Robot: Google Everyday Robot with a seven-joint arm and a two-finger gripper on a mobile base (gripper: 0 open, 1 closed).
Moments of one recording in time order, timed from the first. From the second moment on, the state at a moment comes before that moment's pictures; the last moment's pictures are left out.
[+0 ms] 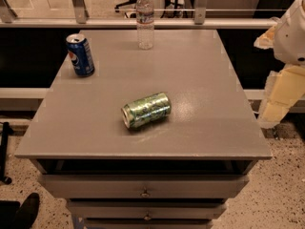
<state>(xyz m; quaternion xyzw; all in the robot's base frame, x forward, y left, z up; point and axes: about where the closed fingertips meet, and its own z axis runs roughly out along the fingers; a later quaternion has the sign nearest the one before) 0.438 -0.217 0.976 -0.60 0.78 -0.03 0.16</state>
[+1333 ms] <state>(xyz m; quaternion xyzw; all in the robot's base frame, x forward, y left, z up) 0.586 -0.168 0.947 -0.56 0.78 0.00 0.28</state>
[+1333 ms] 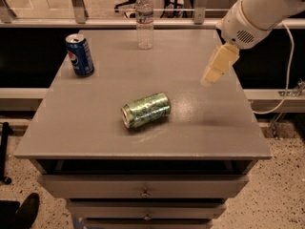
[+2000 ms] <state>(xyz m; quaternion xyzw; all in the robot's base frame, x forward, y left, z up) 0.631 -0.152 0.947 -0.54 0.78 0.02 0.31</state>
